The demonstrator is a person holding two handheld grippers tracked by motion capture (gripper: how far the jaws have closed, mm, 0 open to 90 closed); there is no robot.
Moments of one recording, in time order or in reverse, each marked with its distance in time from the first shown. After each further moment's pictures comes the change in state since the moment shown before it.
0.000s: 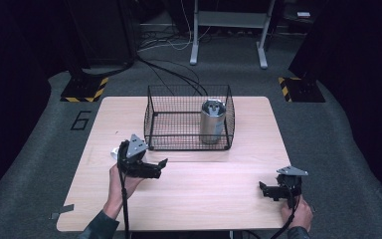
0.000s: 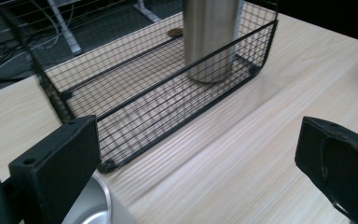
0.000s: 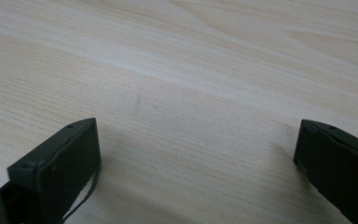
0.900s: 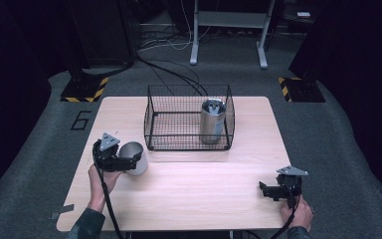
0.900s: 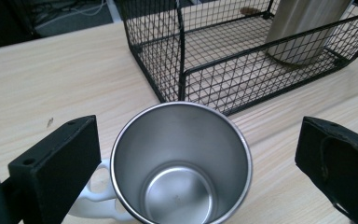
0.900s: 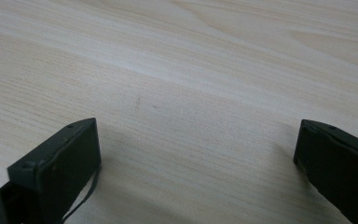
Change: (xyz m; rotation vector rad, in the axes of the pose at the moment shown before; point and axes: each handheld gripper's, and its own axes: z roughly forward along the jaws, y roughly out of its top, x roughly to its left) left arm 0.075 -0.046 0.007 0.030 0.114 -0.179; right arm 0.001 0.000 0.000 -0.001 0.002 0.007
